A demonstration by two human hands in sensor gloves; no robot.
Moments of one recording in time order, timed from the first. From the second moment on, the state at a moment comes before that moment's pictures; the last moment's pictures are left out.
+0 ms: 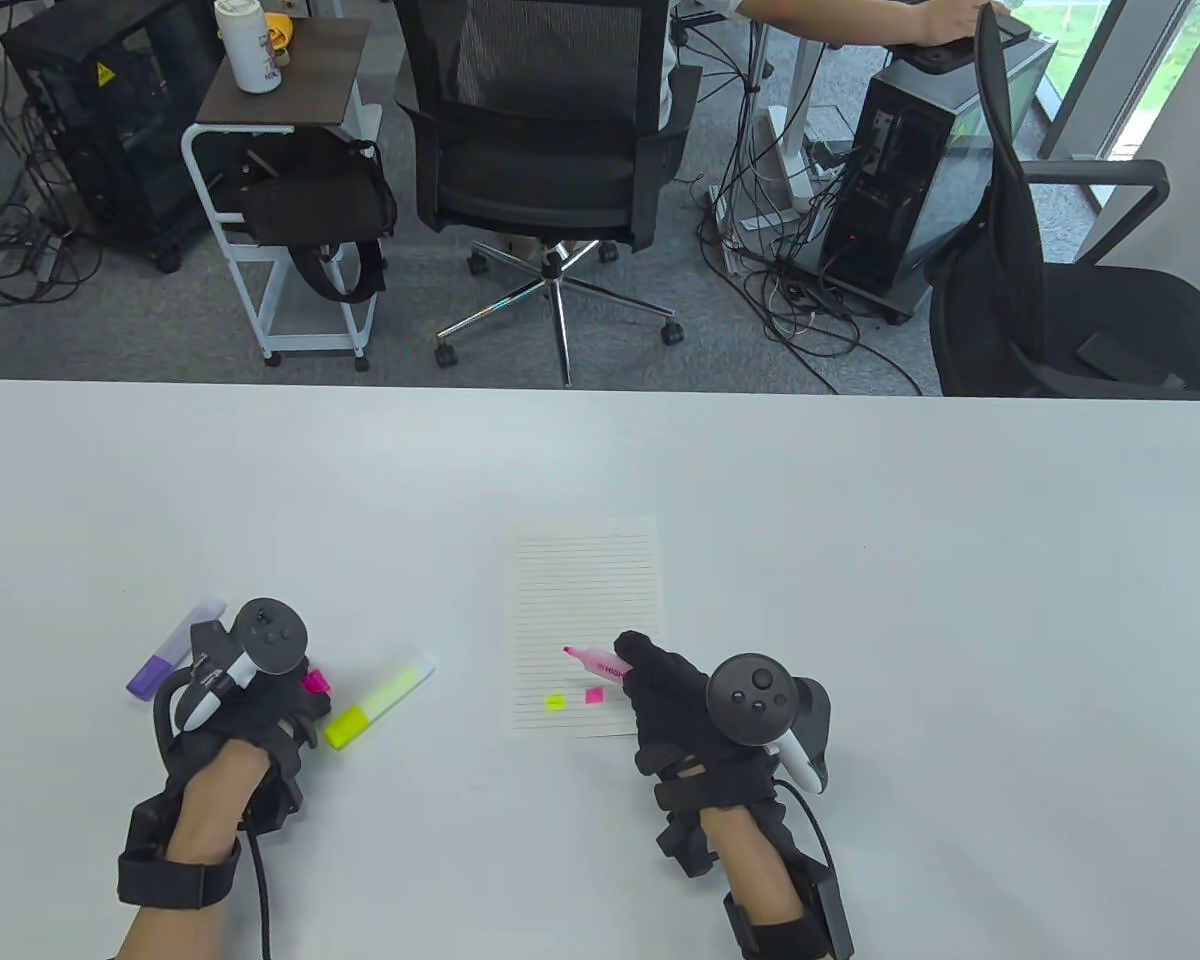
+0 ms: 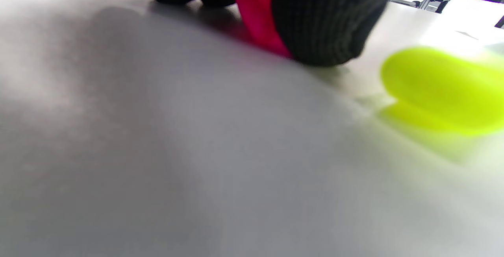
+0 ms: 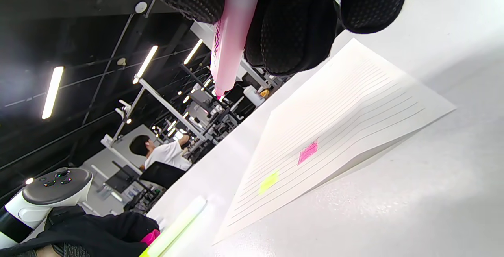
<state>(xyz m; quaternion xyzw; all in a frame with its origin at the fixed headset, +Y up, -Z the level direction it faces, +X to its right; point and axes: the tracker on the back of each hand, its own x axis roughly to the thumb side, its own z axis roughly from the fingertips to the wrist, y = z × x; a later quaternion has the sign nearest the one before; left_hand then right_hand) -0.336 -0.772 -0.346 -0.18 0.09 0.12 0.97 0.103 -0.743 -0.305 0.13 0.03 0.91 0.40</state>
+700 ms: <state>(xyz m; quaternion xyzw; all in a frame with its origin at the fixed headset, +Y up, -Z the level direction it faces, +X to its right) -0.270 -0.699 -0.305 0.05 -0.12 0.26 0.96 0.096 -0.732 -0.299 0.20 0.02 0.83 0.51</state>
